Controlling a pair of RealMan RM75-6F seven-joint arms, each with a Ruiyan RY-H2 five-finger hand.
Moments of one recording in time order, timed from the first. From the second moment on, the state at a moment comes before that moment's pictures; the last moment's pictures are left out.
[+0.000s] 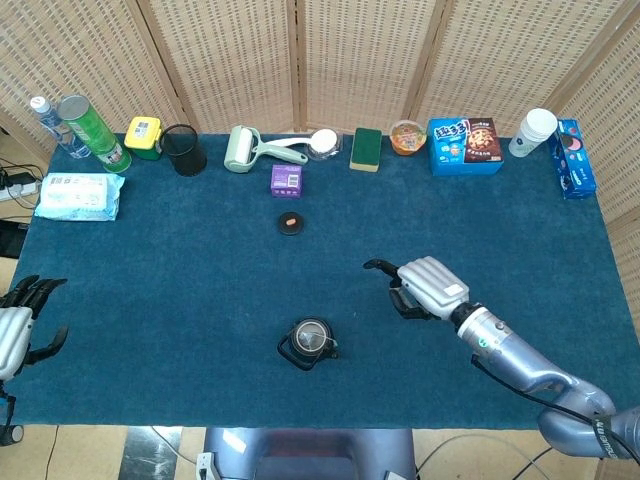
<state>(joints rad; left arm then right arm) -0.15 -1.02 -0.04 -1.70 1.40 1.34 -0.04 0.80 -1.05 0.08 -1.78 -1.39 0.87 0.22</state>
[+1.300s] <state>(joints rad) 0.00 -1.21 0.02 -1.51 1.47 1.54 -0.08 0.26 -1.32 0.01 -1.57 -1.38 1.54 -0.10</state>
